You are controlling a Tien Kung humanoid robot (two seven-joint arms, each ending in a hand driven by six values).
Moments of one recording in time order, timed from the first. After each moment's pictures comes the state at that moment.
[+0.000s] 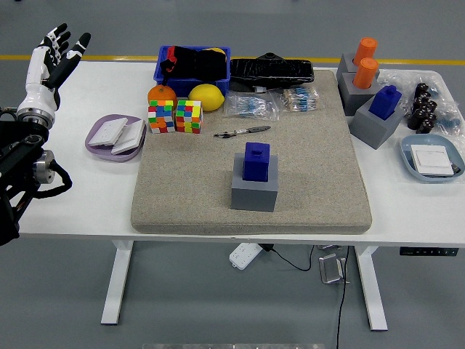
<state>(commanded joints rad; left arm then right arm) -0.74 0.35 -0.87 -0.77 0.67 0.34 -0.32 0.01 -0.43 1.35 0.38 -1.34 0.17 -0.24</state>
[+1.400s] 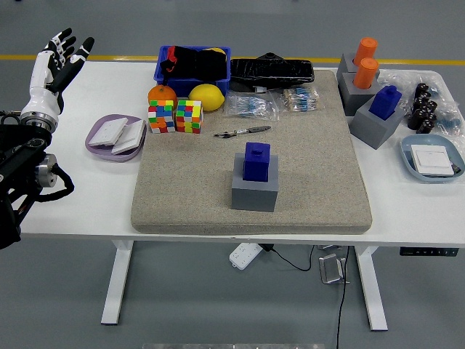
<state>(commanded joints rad) -0.74 0.35 -0.84 -0.78 0.66 0.33 -0.33 0.00 -0.43 1.35 0.39 -1.35 0.17 -0.24</state>
